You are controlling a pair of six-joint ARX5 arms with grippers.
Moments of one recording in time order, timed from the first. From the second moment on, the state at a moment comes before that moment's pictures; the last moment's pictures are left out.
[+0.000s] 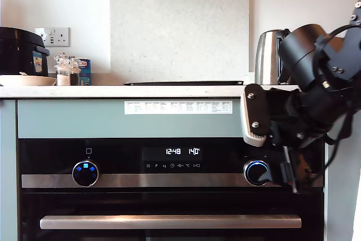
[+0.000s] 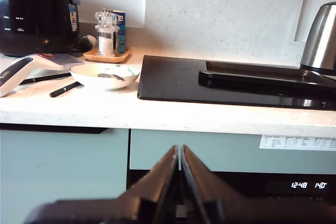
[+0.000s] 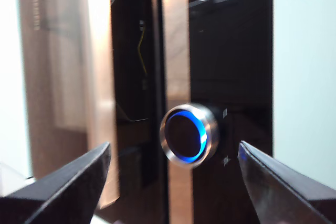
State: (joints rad) left arm -0.09 0.07 0.09 0.05 0.01 -0.17; right arm 0.40 1.80 0.66 0.54 0.06 -1.31
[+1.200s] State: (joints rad) left arm -0.09 0.07 0.09 0.04 -0.01 -0.17; right arm 0.37 1.95 0.79 0.50 0.06 -1.36
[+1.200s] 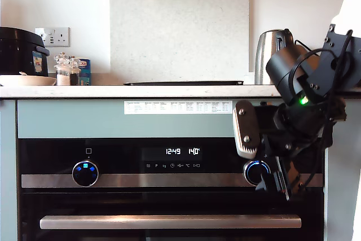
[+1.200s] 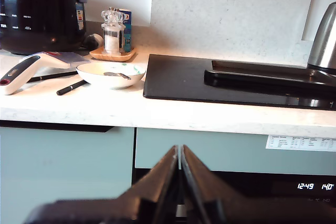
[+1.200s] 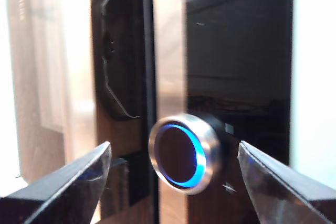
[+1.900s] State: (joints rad) left arm -0.09 0.07 0.09 0.04 -0.01 -0.17; right arm 0.37 1.98 0.81 0.49 0.08 -1.36
